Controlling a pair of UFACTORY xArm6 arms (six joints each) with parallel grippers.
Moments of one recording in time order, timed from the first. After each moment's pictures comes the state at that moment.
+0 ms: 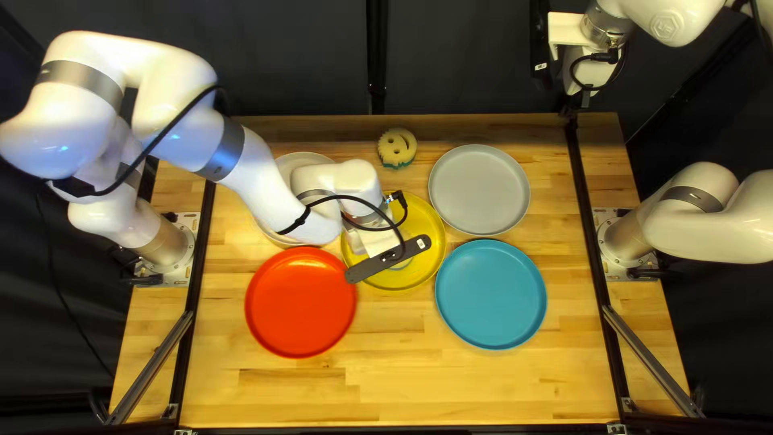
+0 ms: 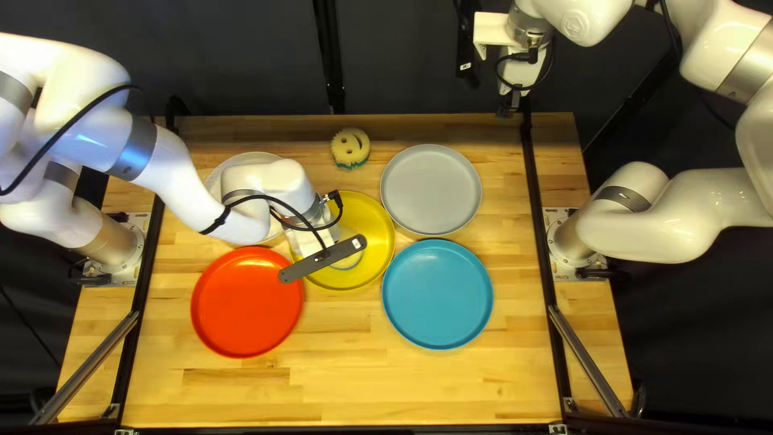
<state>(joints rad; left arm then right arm) 0.00 0.33 -1.02 -0.25 0.56 1.39 -0.73 -0.63 -0.78 -0.03 1.43 -0.62</state>
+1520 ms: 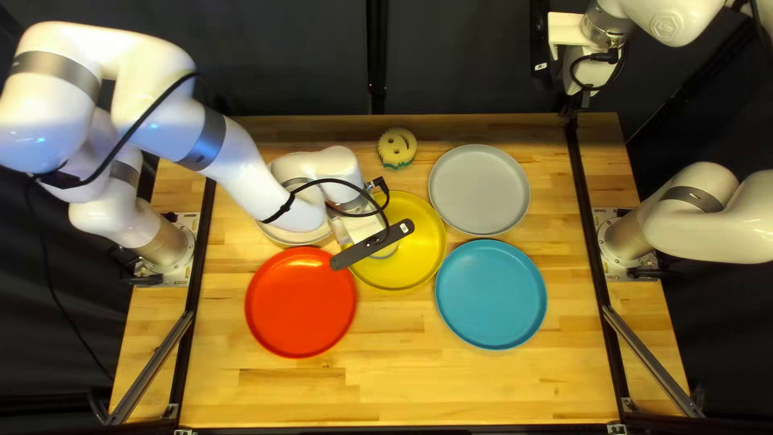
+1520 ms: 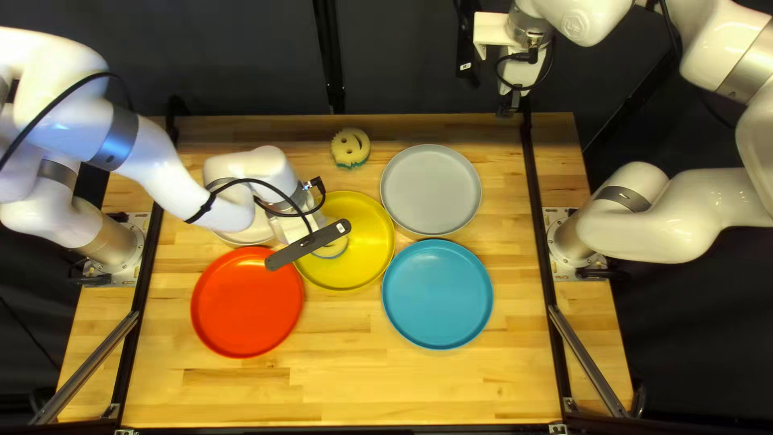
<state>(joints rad) 0.05 0.24 -0.90 -0.28 0.56 1.42 -0.73 -0.63 -0.78 -0.03 1.43 -0.62</state>
